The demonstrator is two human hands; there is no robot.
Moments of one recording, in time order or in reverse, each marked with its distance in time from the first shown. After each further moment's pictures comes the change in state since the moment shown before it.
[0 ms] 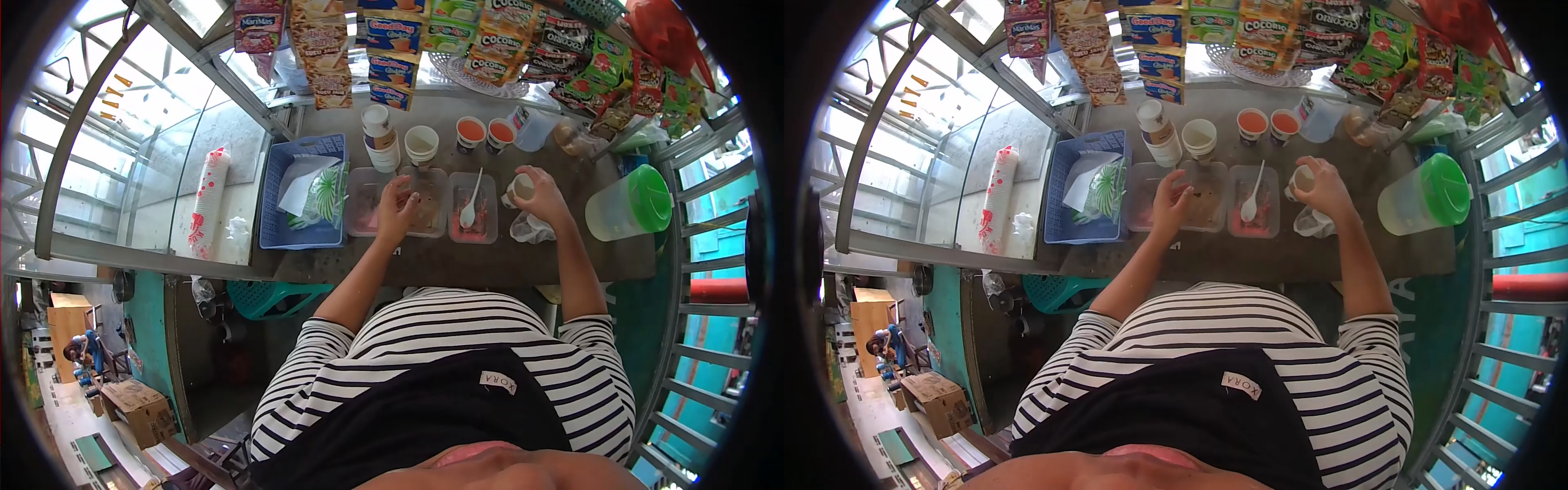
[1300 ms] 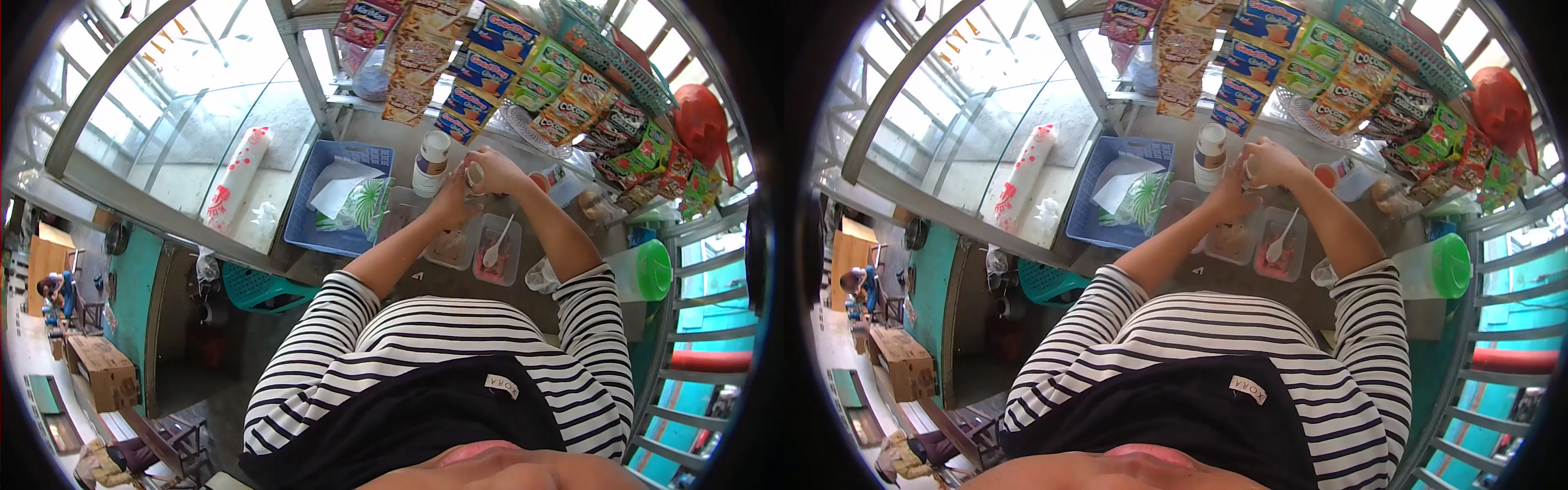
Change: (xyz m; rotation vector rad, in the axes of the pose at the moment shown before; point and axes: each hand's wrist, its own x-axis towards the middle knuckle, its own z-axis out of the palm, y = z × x) left_hand 0.090 0.026 0.020 0.504 -0.077 0.346; right_hand 0.176 -0.155 0.041 -0.202 -0.447 -0.337
